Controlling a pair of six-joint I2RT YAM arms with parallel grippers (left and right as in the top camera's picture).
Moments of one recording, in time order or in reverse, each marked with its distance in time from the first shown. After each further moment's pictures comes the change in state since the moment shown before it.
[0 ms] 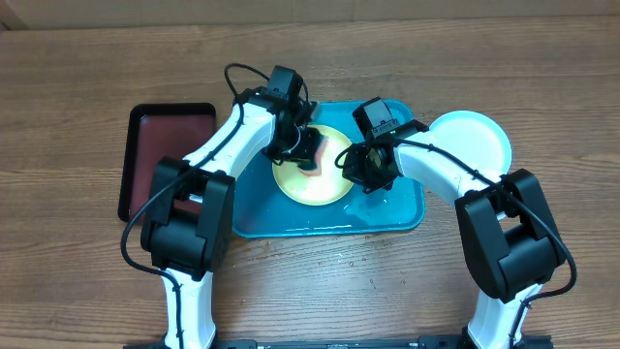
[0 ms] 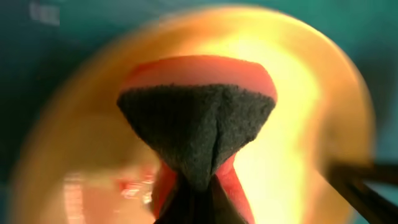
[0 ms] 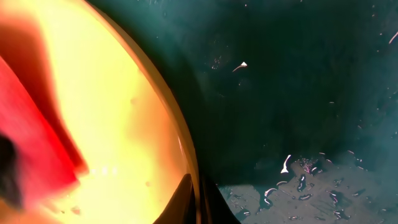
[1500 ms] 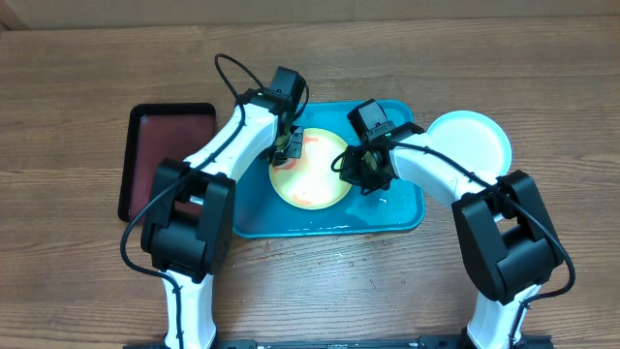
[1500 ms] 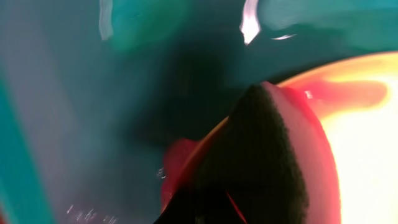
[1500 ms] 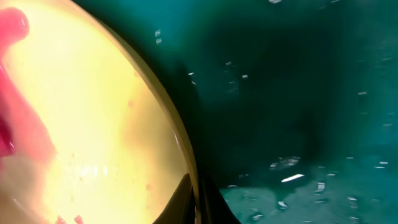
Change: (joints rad) left arm -0.018 -0.008 0.003 -0.088 -0.396 -0.145; right arm 0.032 -0.003 -0.001 0.014 0.026 -0.026
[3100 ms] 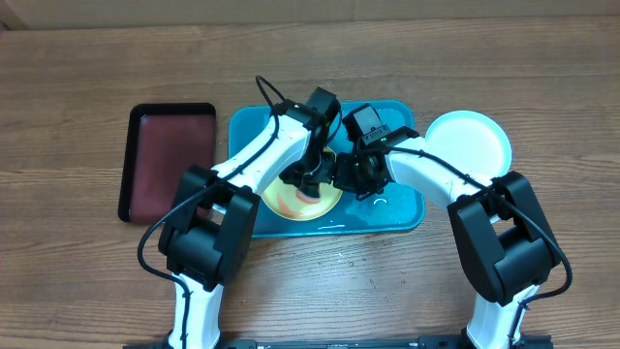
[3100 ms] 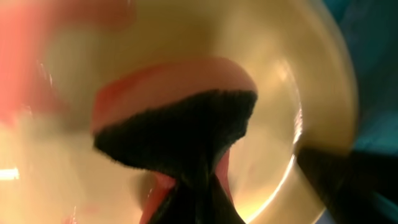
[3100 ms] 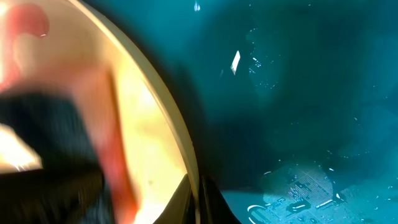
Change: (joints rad) left arm -0.143 0.000 0.002 -0.108 0.247 -0.058; right arm 0.019 0.000 -0.018 0.024 -0.107 -0.078
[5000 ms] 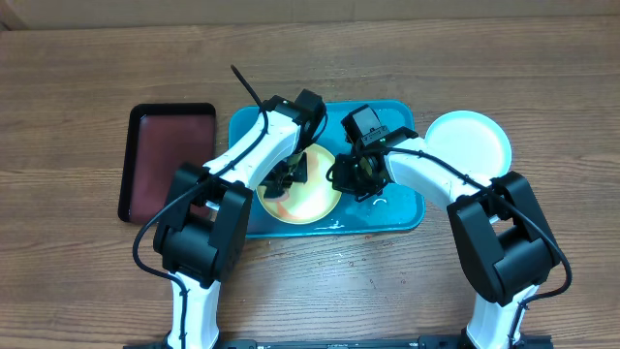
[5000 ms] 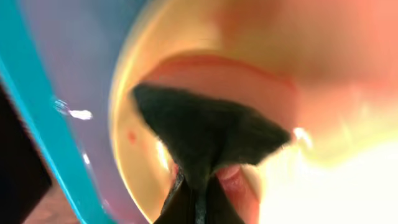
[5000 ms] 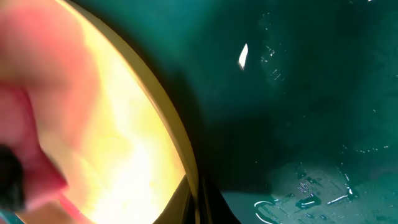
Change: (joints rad) left arm 0.046 0.000 -0.002 -0.202 -0.276 -0.099; right arm 0.002 0.000 -0.001 -0.008 -0.007 -0.005
